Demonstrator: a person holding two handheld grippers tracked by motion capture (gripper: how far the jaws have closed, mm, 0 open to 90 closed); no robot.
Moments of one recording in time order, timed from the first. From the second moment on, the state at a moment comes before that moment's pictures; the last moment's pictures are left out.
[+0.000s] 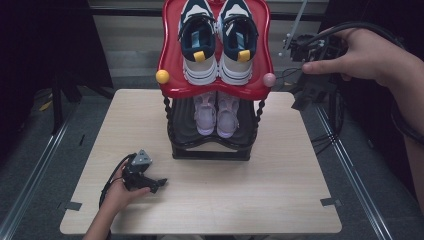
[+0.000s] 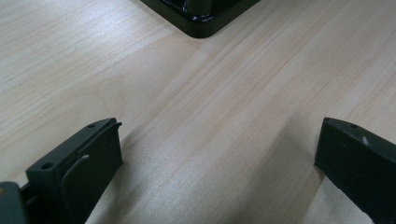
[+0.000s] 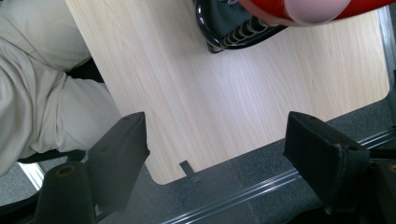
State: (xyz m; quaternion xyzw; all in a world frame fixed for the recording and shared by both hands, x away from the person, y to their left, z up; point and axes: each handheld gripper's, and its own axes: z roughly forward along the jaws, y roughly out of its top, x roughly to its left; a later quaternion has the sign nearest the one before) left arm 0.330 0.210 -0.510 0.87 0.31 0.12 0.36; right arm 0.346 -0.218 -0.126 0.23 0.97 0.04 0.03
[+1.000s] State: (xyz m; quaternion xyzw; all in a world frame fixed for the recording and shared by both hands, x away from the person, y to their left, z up) left arm 0.330 0.211 -0.510 0.88 0.30 0.11 0.36; right arm 0.332 -0.242 -0.180 0.23 0.97 0.06 0.03
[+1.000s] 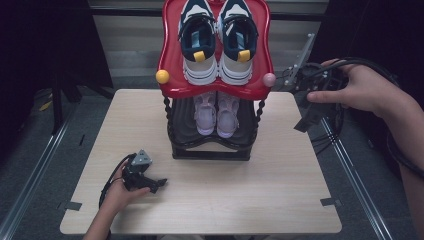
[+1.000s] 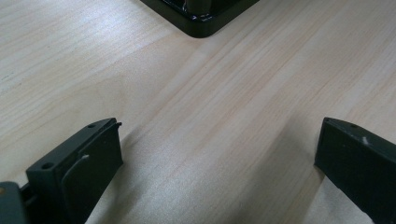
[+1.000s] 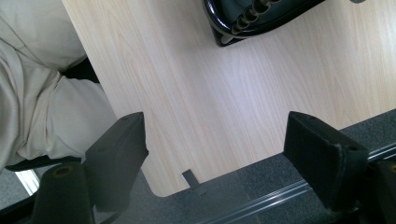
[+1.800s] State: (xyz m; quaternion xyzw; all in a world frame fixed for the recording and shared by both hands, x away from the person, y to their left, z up) left arm 0.330 0.210 -0.510 0.87 0.31 0.11 0.36; right arm 0.325 -0.255 -0.223 0.23 0.97 0.07 0.02
